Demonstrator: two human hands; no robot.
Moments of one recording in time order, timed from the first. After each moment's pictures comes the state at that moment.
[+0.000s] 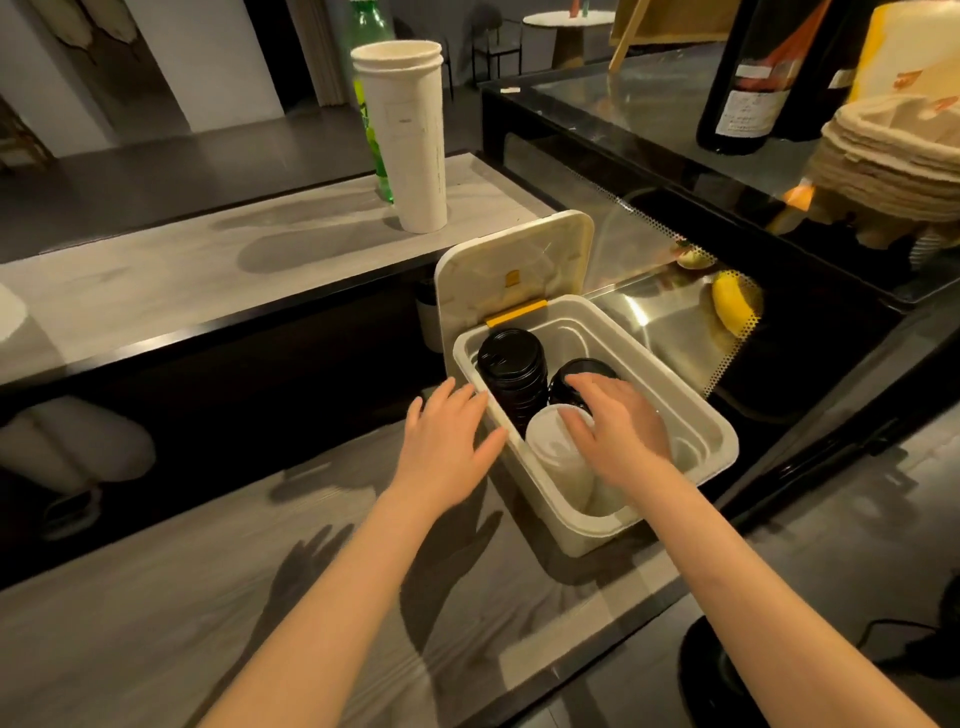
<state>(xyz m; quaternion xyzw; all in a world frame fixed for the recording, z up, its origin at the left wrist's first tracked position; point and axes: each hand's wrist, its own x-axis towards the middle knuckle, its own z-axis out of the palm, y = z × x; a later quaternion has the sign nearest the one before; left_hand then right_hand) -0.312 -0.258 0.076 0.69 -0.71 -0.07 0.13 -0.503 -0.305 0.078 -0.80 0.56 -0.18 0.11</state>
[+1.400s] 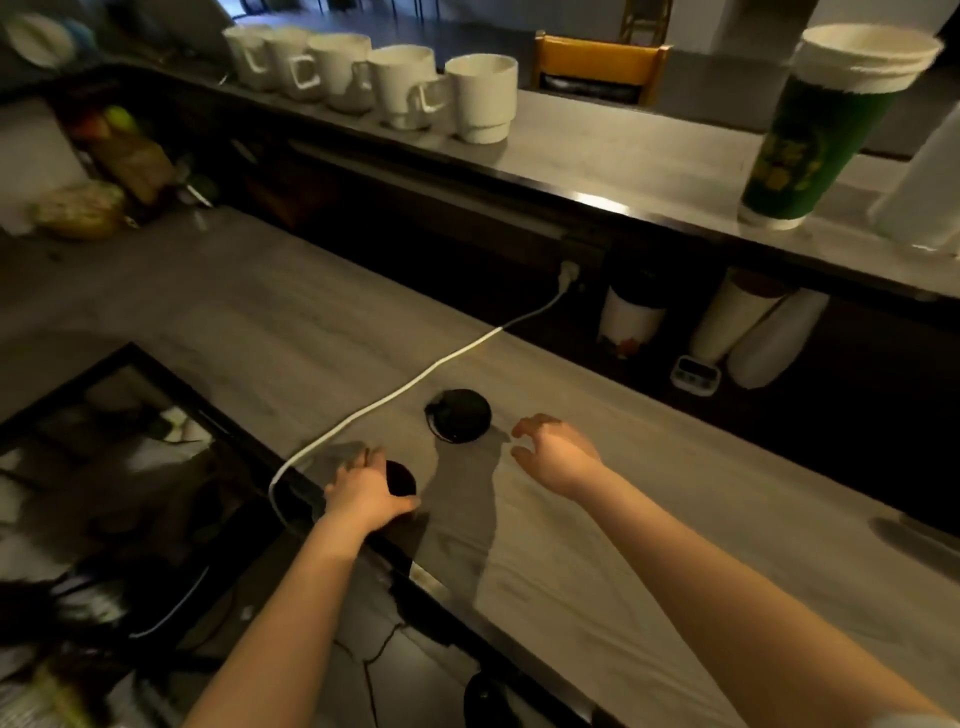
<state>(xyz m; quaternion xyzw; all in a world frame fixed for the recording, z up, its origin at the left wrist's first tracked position) 0.144 0.293 -0.028 0.96 -0.03 -0.27 0.06 0.096 0.058 -0.005 -0.97 0.06 0.14 0.21</state>
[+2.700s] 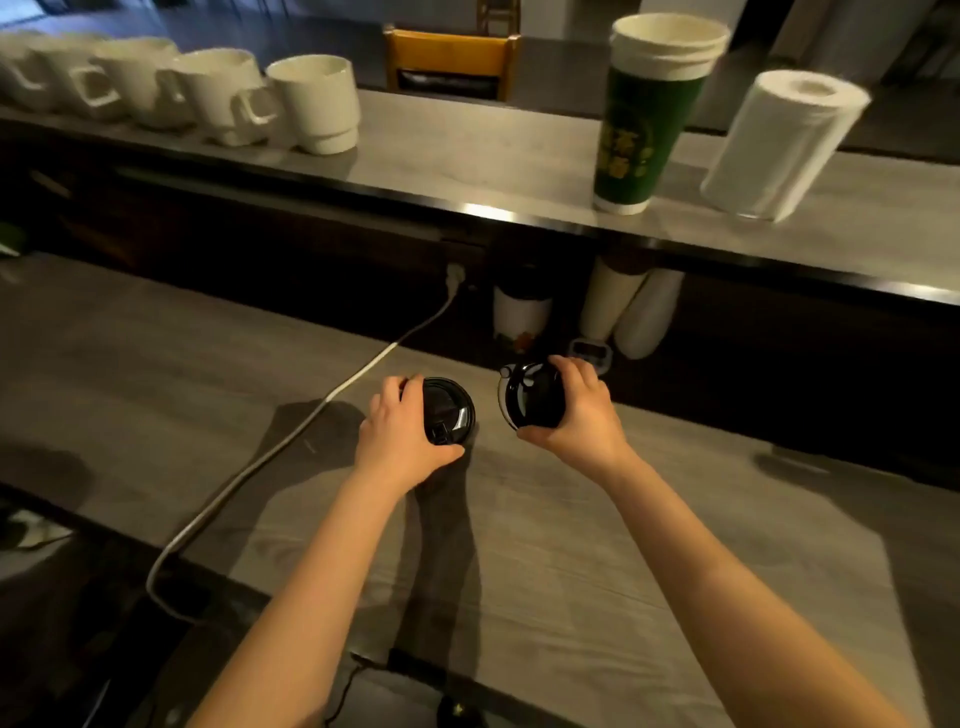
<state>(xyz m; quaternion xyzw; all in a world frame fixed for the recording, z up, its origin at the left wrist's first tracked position) 0.145 0.144 0.043 0.95 -0.24 -0.11 0.18 0.047 -0.037 0.032 -0.92 0.25 -0.08 0.31</state>
